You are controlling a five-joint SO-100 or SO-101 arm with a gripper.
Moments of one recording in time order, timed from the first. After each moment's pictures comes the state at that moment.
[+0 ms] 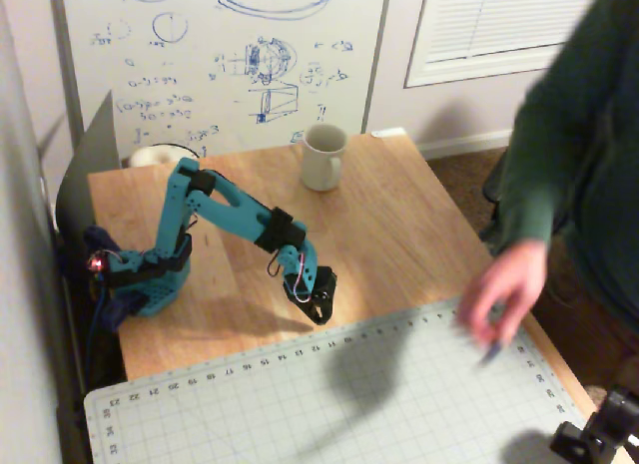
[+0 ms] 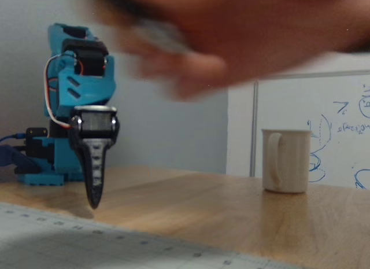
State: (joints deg) arm 38.6 81.1 109.3 36.7 -2.6
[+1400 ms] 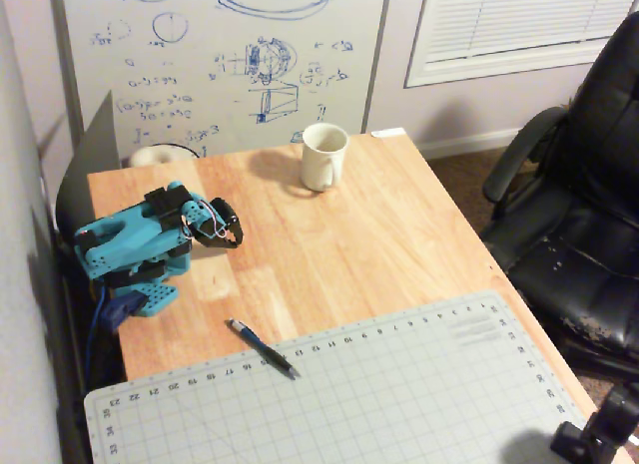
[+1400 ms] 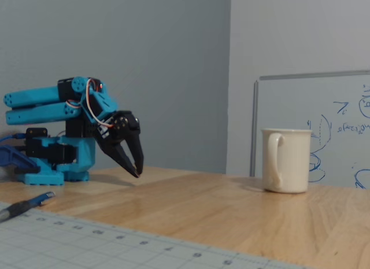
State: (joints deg) arm -9.0 186.6 180.8 59.2 -3.2
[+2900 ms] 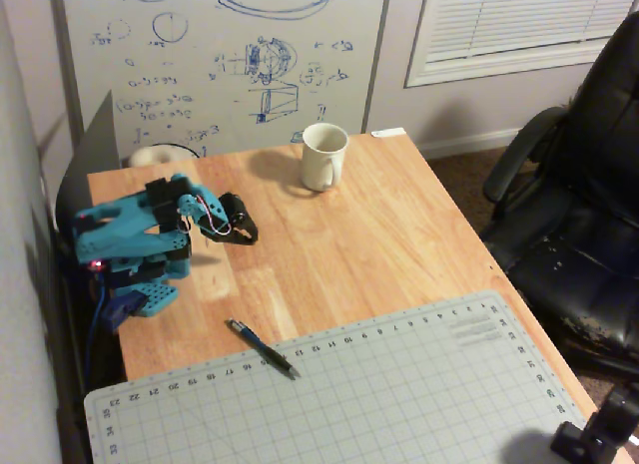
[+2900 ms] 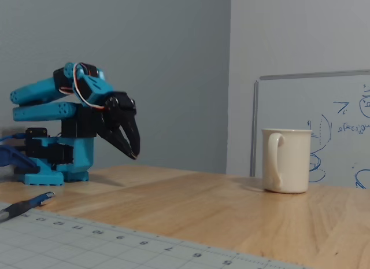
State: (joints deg) arm 7.4 178.0 165.8 59.2 -2.7
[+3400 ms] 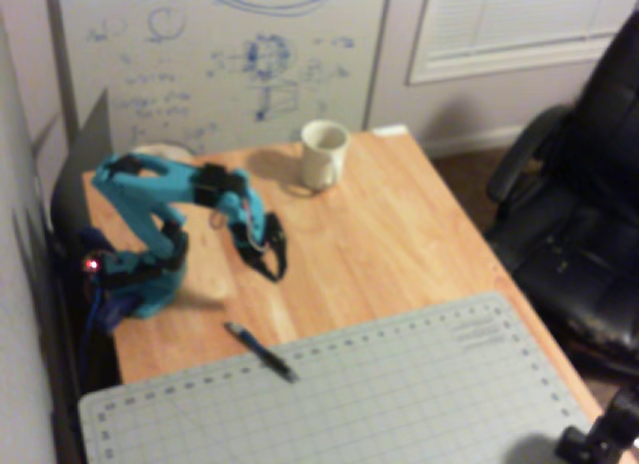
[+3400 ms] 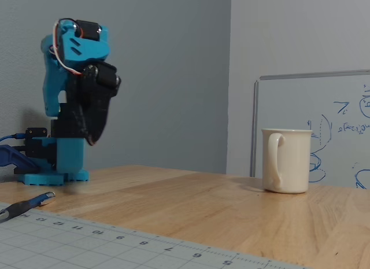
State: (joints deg) arm 36.9 123.8 129.3 58.2 -34.5
